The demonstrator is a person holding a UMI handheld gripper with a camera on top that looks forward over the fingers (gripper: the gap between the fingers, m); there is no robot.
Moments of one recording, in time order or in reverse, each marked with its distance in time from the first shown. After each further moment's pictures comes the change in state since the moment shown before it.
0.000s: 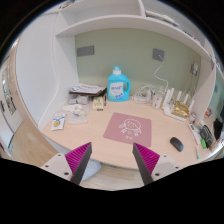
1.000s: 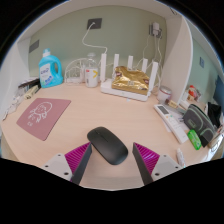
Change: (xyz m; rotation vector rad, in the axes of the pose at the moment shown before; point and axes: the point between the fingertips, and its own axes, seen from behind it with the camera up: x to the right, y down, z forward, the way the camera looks) arm 0.397 0.115 0.174 0.008 0.191 0.073
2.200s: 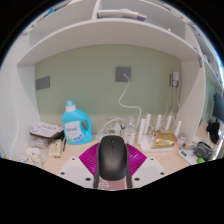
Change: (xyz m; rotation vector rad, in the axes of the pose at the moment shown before) arm -0.211 -0.255 -0.071 0.329 0.022 0.099
